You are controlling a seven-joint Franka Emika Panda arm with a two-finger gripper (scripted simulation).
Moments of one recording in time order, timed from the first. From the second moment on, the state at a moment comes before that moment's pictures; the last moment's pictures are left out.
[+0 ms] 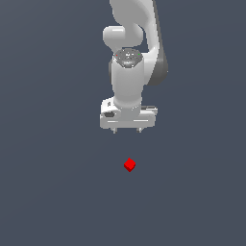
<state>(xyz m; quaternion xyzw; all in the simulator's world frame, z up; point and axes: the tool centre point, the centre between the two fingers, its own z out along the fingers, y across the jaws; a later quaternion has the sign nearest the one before) 0.011 0.017 0.189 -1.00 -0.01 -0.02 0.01</state>
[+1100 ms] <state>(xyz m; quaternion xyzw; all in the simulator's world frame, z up) 0.037 0.030 0.133 -0.99 0.11 -0.02 0.01</state>
